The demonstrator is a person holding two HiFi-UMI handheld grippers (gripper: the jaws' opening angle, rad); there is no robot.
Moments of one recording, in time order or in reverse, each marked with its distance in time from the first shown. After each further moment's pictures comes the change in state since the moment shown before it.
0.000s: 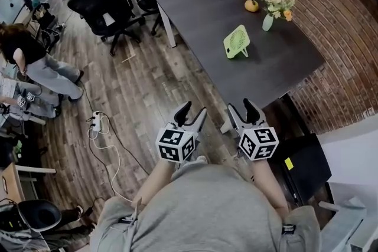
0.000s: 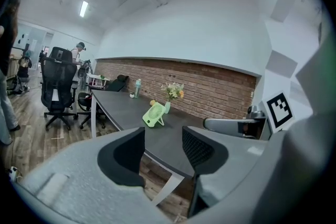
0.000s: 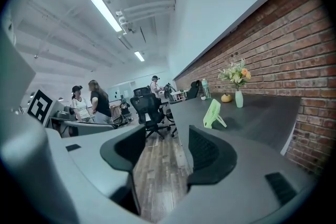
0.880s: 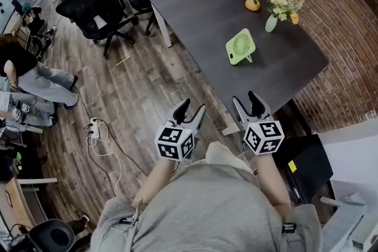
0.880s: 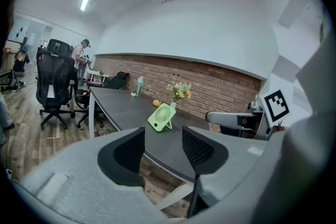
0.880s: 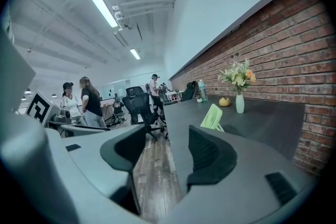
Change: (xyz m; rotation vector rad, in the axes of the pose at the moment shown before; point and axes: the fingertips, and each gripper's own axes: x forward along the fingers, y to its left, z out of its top) left arm 0.058 0.068 0.020 -0.026 0.018 -0.028; right arm 0.081 -0.030 0.028 -0.021 0.002 -0.060
